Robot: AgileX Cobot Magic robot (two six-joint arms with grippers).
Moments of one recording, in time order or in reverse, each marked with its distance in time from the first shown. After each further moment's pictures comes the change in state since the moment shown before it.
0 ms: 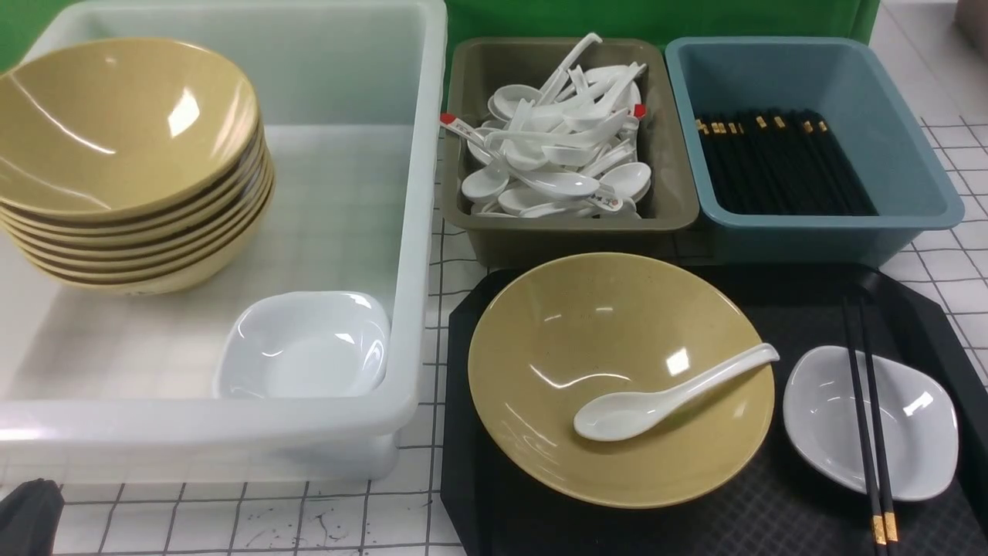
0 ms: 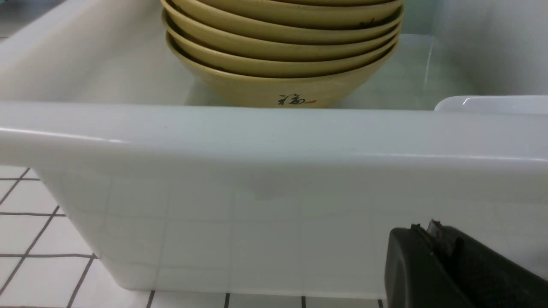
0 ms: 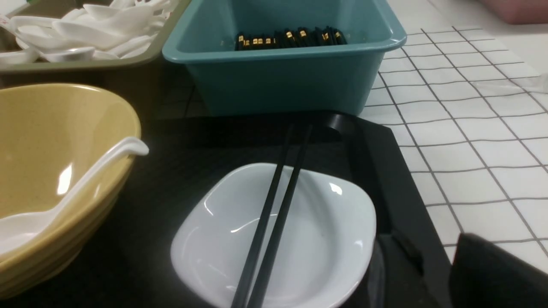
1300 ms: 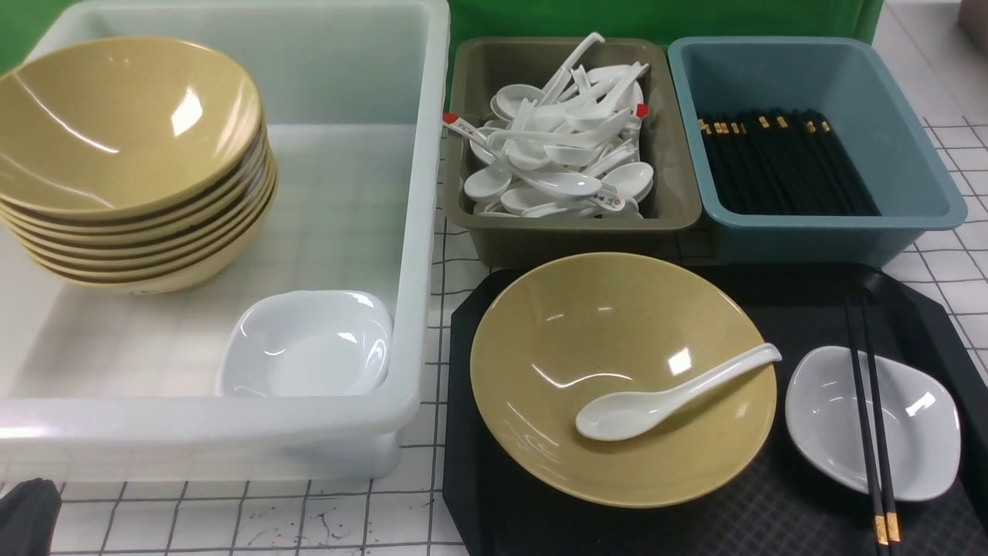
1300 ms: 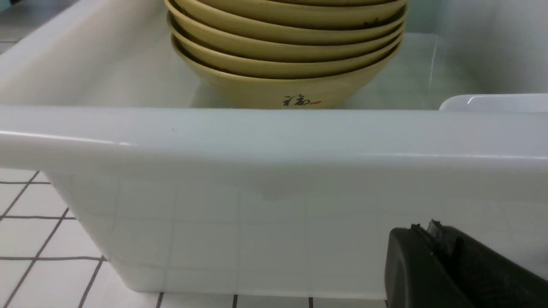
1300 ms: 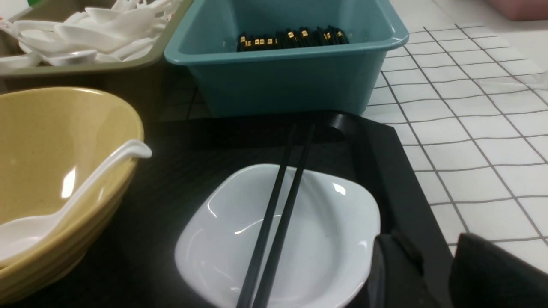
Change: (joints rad) right arm 0.000 0.000 0.000 0.000 -0.001 0.016; left arm 0.000 0.000 0.000 0.018 -0.010 0.000
